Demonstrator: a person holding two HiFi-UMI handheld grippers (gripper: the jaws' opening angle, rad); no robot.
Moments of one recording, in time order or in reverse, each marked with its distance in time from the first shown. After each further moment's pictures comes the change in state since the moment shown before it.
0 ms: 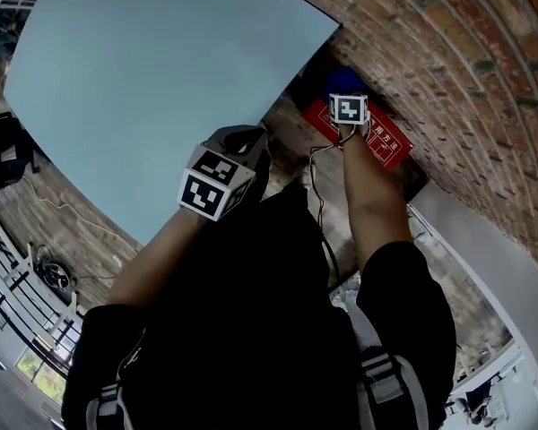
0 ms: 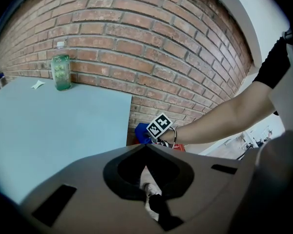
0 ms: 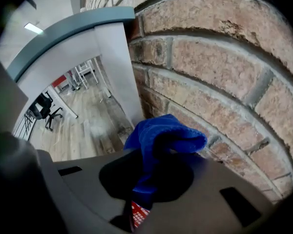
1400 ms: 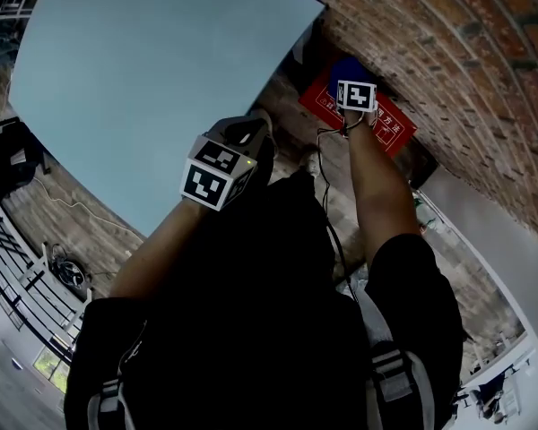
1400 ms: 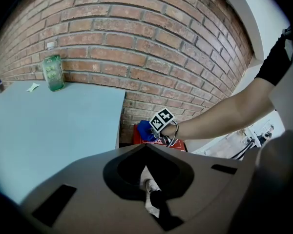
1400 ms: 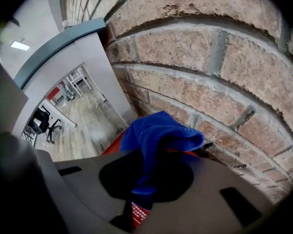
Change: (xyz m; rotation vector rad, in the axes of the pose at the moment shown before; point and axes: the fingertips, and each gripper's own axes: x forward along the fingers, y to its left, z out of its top) left arm 0.013 -0.022 -0.003 0.038 0.056 0.015; right arm -0.014 -0.028 -0.023 0.150 0.027 0.003
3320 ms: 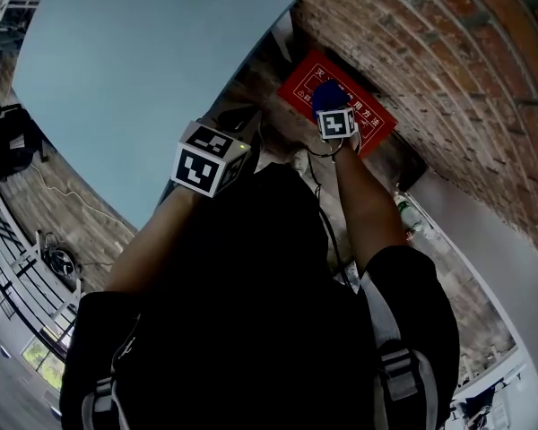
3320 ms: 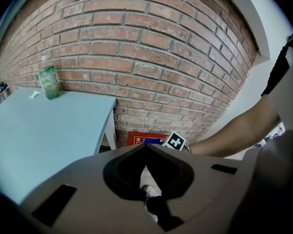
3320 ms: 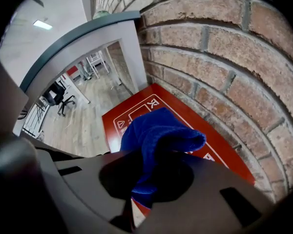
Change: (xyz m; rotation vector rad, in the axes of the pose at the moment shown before) left arm 0.021 -0.064 0.030 -0.012 -0.031 0.070; right arm -0.030 -0.005 -0.105 -0.211 0.077 0.112
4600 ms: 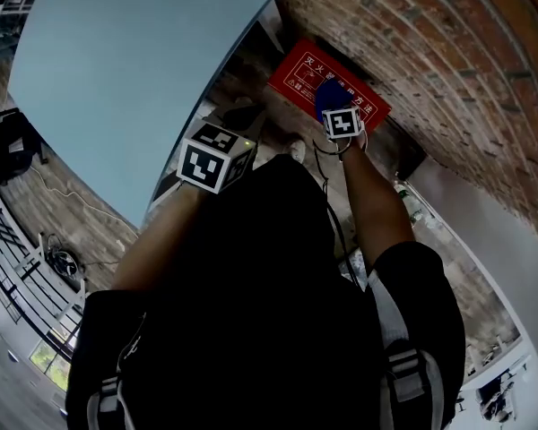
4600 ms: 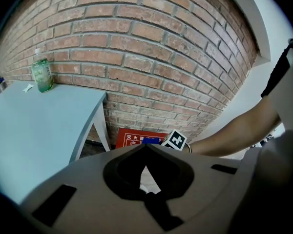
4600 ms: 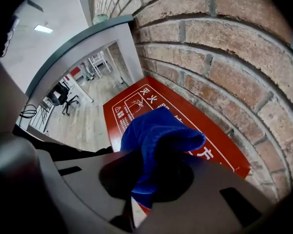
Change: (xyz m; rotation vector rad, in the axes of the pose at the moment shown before) left arm 0.019 -0.039 -0.007 -0.028 0.022 -0.042; right arm -0.014 -0.028 -0.041 -0.002 0.016 0.032
